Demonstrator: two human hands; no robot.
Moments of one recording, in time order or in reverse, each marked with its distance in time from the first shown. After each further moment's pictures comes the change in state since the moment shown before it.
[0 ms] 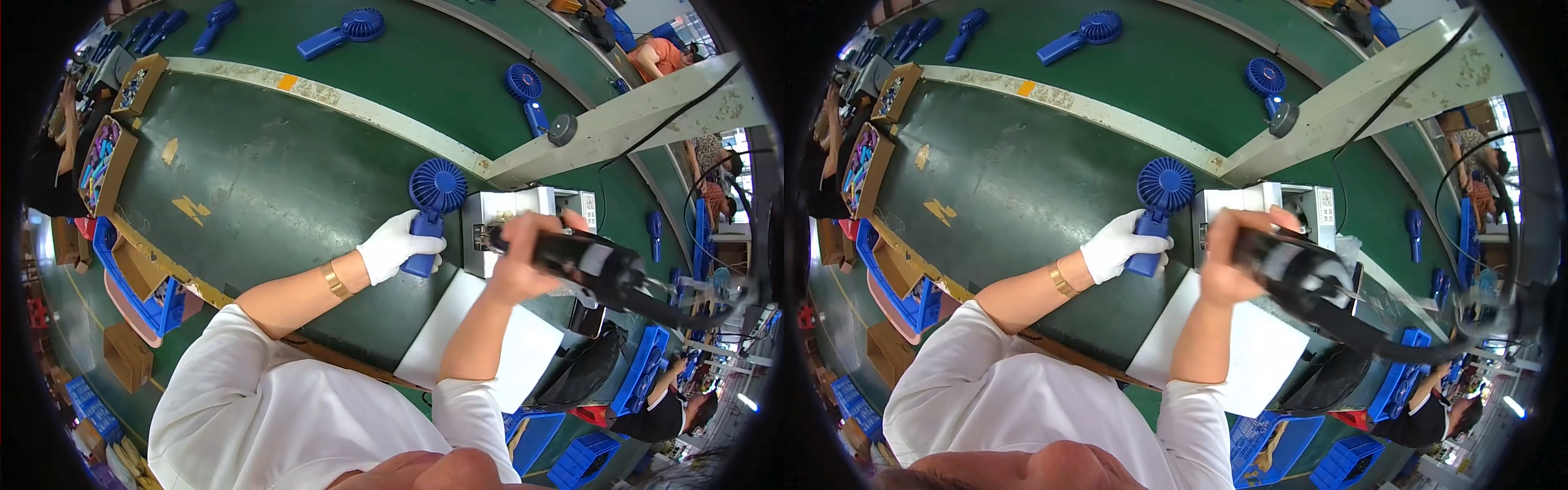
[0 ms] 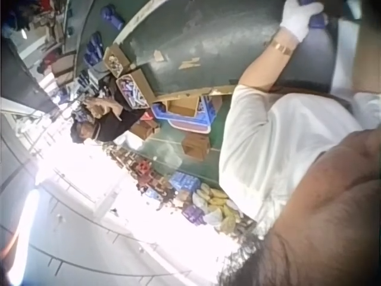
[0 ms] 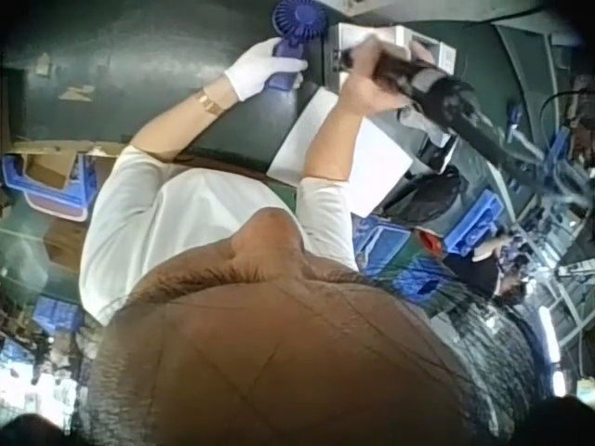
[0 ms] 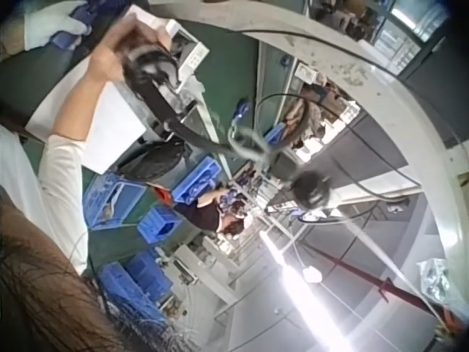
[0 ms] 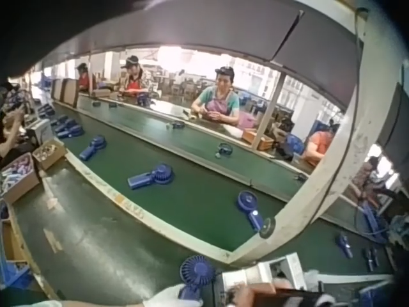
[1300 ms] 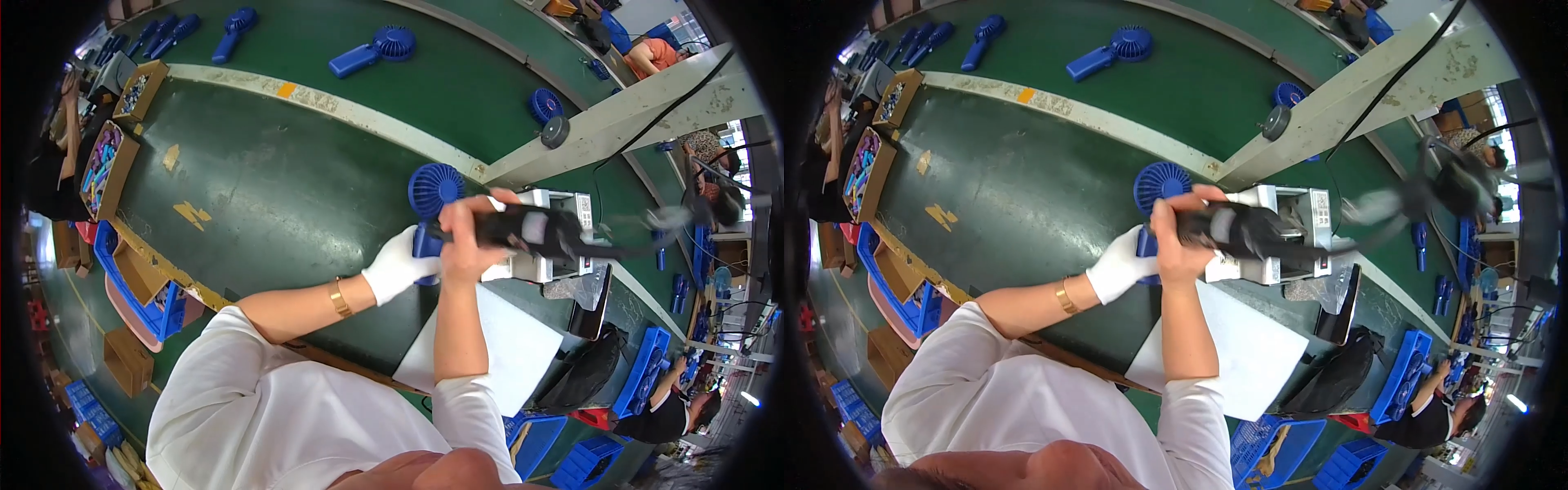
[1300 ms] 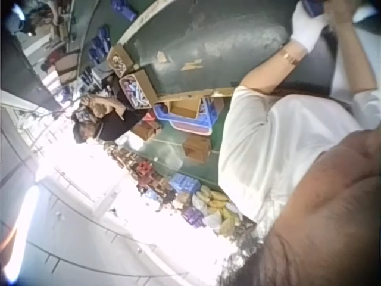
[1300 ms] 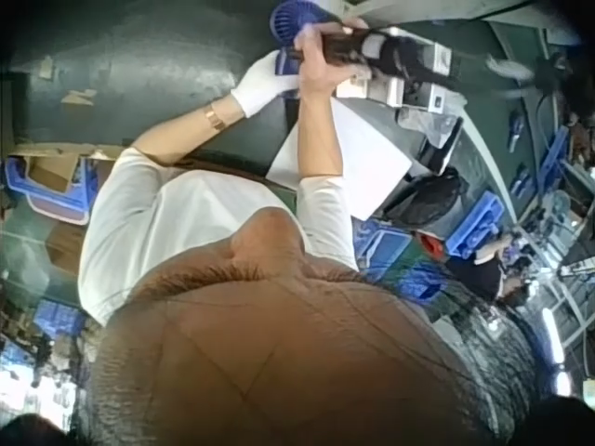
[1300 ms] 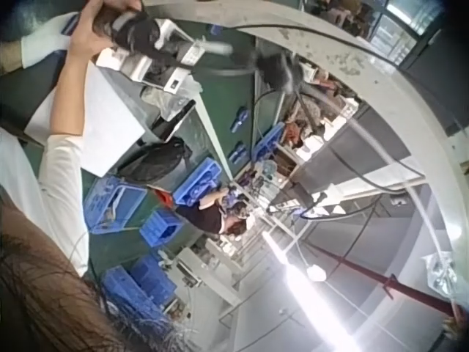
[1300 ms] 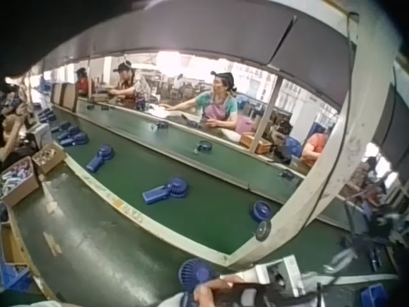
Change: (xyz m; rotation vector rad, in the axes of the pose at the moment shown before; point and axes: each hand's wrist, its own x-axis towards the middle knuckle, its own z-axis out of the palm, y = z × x) left_hand 0.003 -0.031 0.002 0.487 0.147 0.333; right_hand -0.026 0.034 0.023 0.105 -0.092 0.248
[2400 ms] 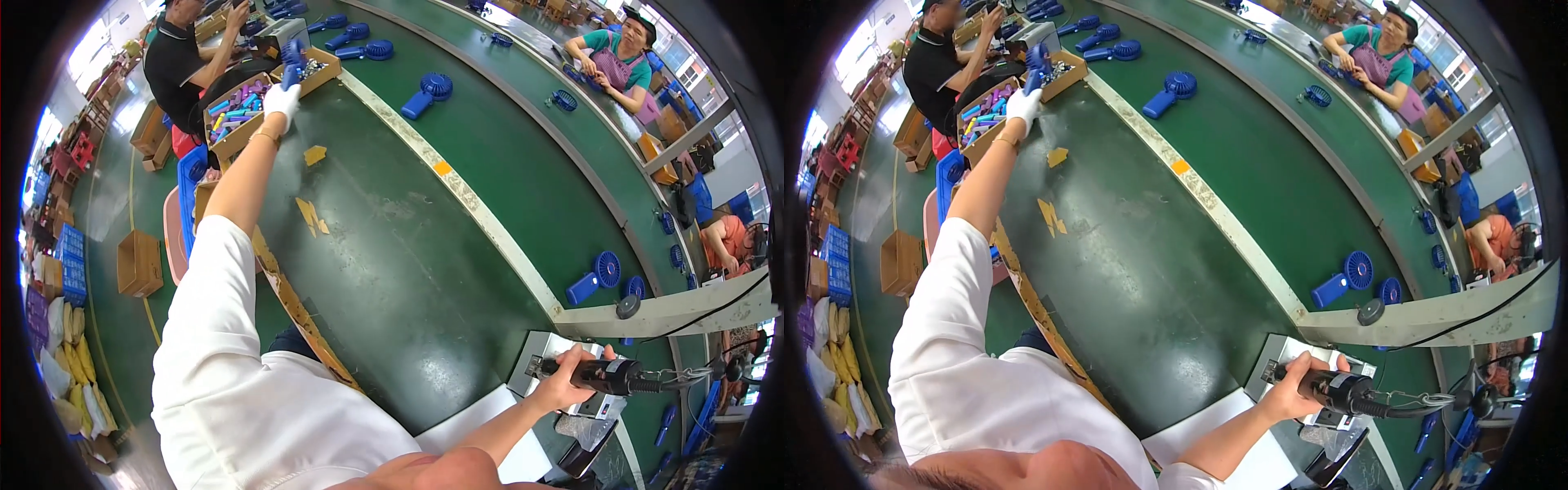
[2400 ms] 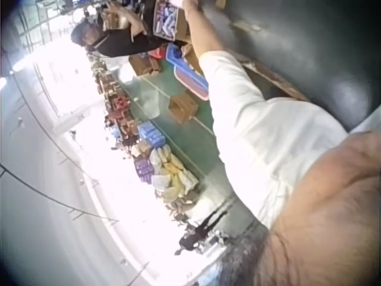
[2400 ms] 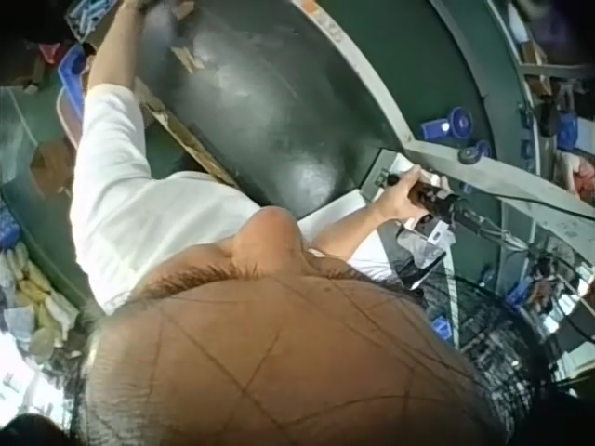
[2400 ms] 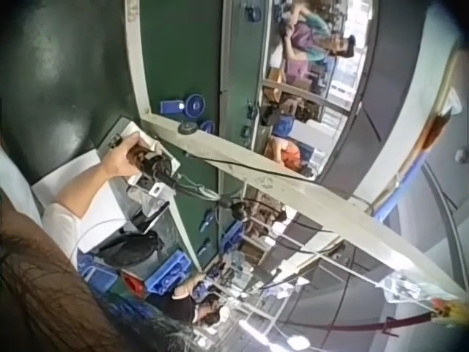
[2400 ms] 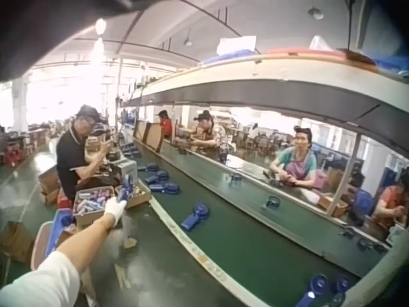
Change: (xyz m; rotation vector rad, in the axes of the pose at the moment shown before) left_hand -0.022 0.172 -0.497 0.684 1.427 0.215; right_hand 0.017 -0.039 -0.014 -0.524 0.122 -0.176
